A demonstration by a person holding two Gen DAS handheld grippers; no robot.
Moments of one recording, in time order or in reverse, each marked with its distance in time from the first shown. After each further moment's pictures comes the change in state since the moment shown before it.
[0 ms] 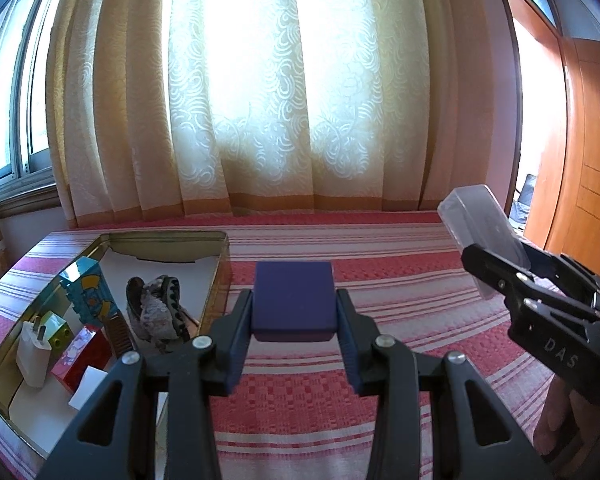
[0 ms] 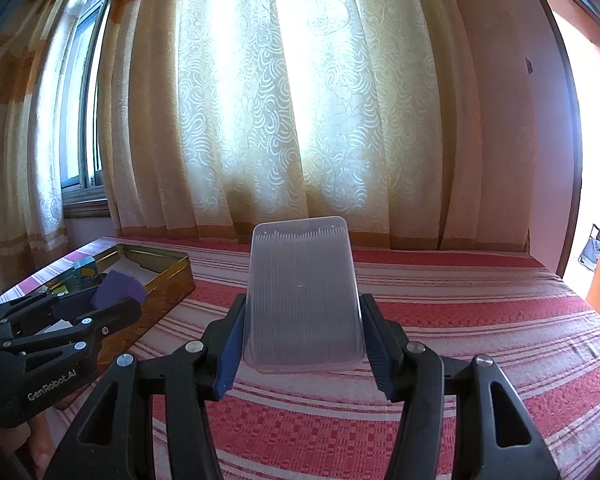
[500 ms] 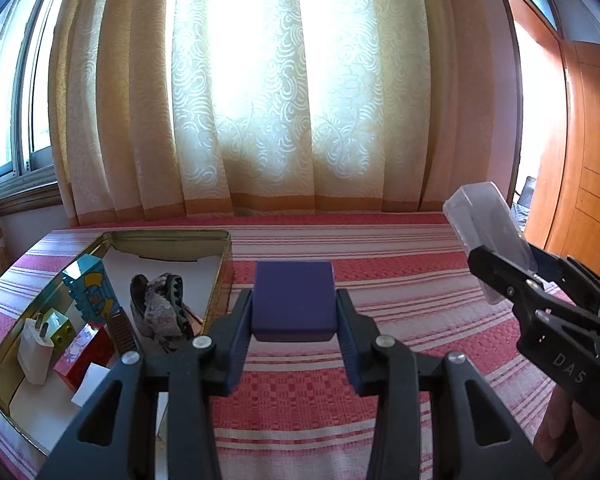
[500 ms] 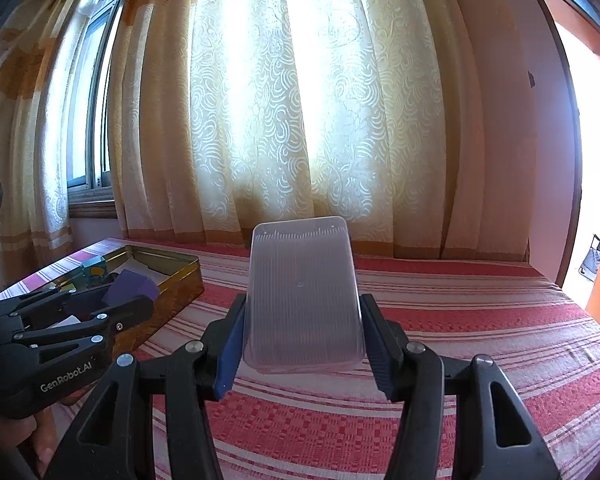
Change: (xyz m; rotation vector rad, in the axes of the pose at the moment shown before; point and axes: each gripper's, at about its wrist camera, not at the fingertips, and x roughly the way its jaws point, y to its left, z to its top) left arm -0.004 0.004 0.001 -0.009 -0.003 -0.001; right arm -0.014 0.009 -0.003 -0.019 -0.034 0.005
